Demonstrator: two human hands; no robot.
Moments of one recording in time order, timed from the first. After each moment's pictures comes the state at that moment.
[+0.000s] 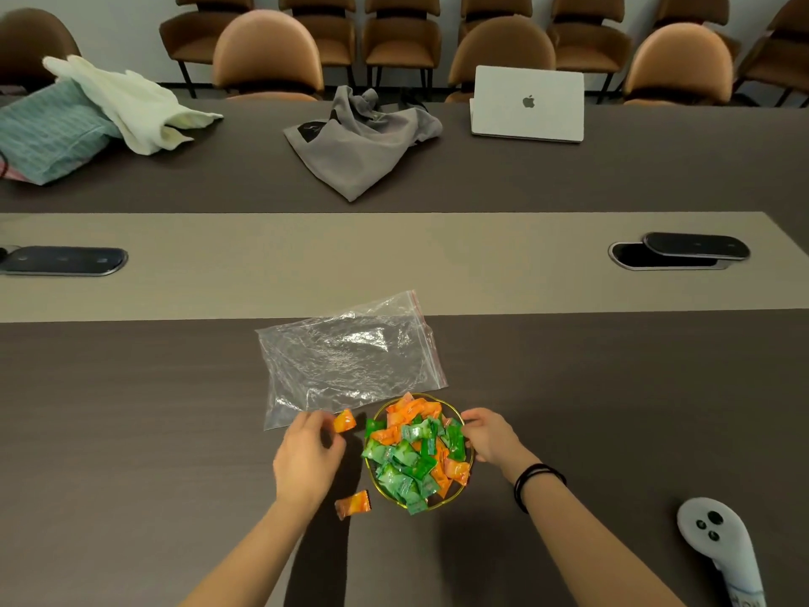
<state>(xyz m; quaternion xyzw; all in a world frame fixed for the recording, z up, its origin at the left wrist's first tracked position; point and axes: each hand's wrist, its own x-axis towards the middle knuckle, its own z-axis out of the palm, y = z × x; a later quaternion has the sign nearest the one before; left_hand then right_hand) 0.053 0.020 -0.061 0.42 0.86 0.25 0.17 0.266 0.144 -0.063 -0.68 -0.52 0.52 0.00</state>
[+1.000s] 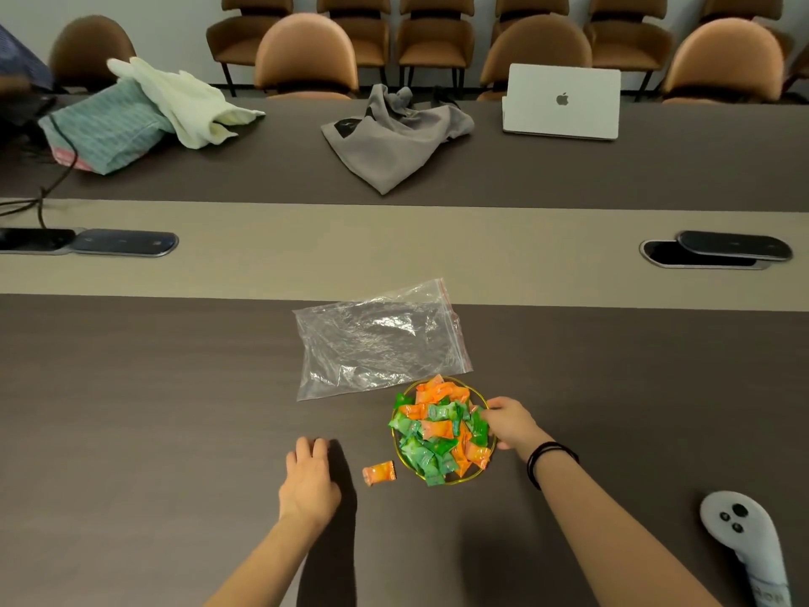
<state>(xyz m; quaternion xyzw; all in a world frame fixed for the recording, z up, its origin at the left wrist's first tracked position) 0.051 -0.051 -0.073 0.39 0.88 0.04 0.27 0.259 0.130 -0.050 -0.67 -0.55 0.50 -0.02</state>
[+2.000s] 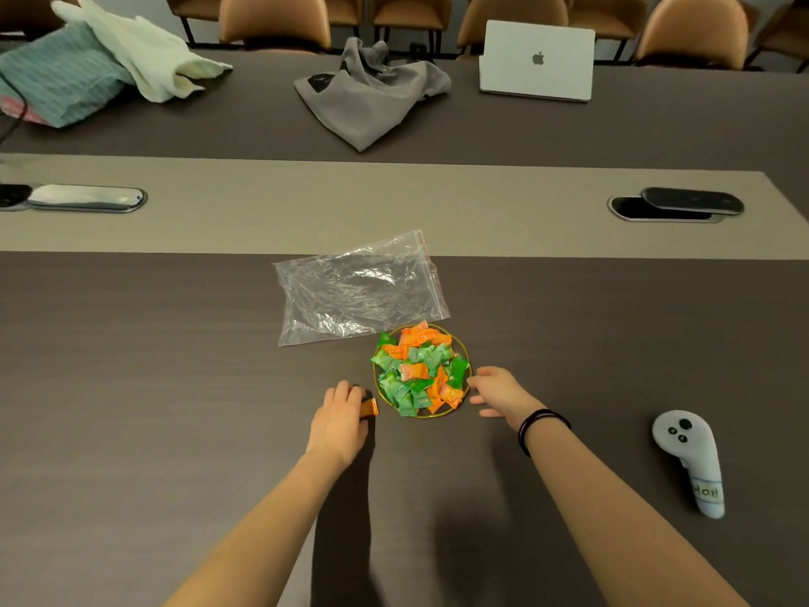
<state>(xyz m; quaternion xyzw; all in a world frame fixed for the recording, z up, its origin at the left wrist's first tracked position) 0.093 -0.044 -0.085 0.56 0.80 0.04 0.23 0.286 0.085 -0.051 -0.69 -0.46 0.56 0.02</state>
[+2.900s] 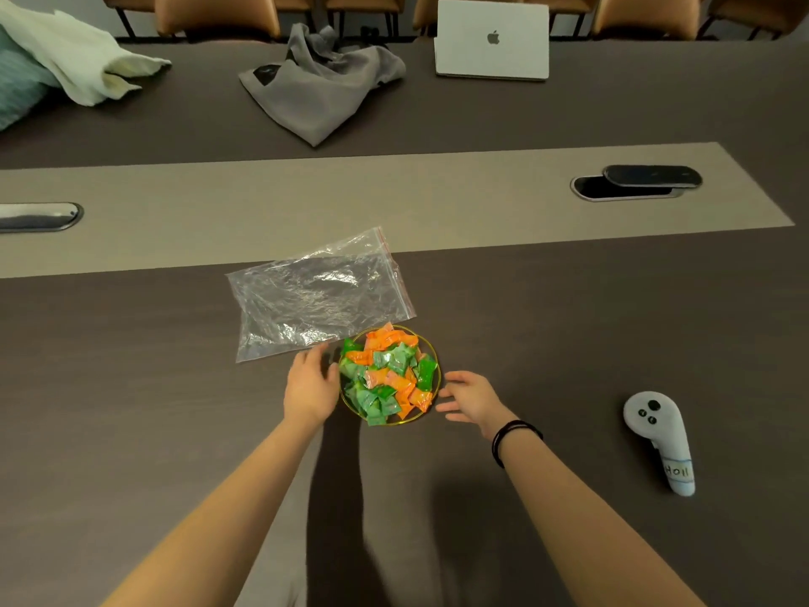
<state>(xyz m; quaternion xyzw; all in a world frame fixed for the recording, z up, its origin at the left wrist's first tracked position) 0.088 0.019 -0.064 0.41 0.83 0.25 0.28 0.301 0.083 -0.069 -0.66 -0.40 0.62 0.08</state>
